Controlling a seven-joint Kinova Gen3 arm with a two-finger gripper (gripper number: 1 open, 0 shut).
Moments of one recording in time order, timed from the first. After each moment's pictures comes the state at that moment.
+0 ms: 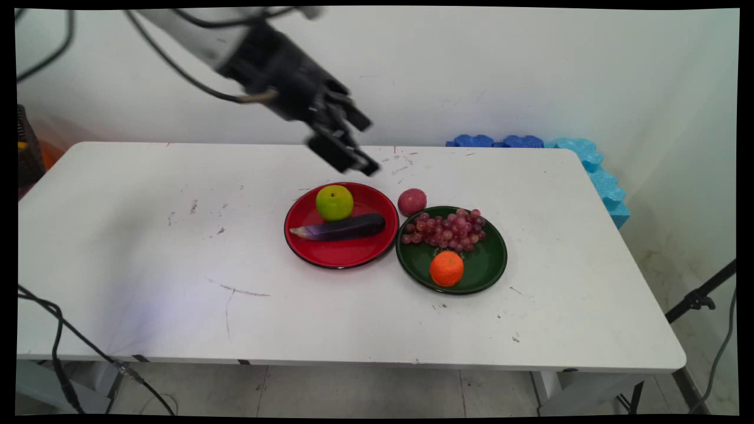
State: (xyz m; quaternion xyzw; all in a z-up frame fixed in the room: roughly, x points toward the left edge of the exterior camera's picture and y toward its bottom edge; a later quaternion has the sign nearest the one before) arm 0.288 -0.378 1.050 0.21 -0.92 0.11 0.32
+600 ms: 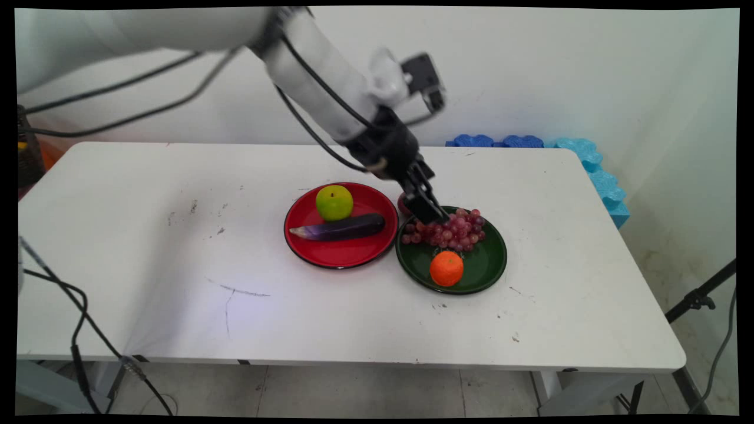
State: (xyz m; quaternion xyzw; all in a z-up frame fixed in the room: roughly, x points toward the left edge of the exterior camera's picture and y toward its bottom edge) arm 0.184 -0.422 0.963 0.23 -0.93 0.10 0.28
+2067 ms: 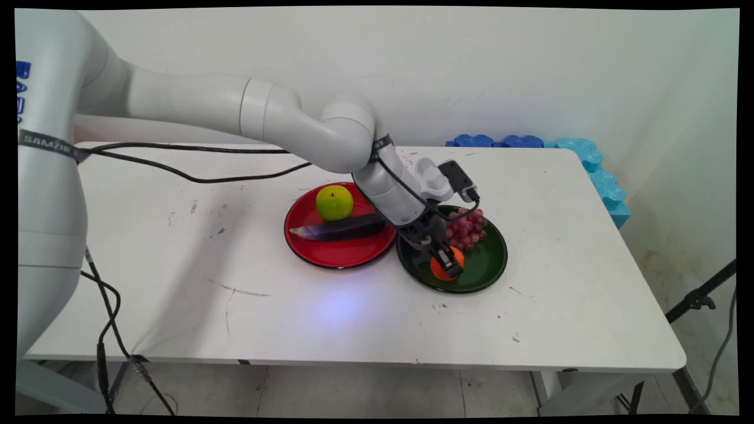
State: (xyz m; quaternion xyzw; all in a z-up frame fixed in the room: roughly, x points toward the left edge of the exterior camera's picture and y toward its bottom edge) arm 0.118 -0.463 0.796 0.32 -0.91 0.05 0.24
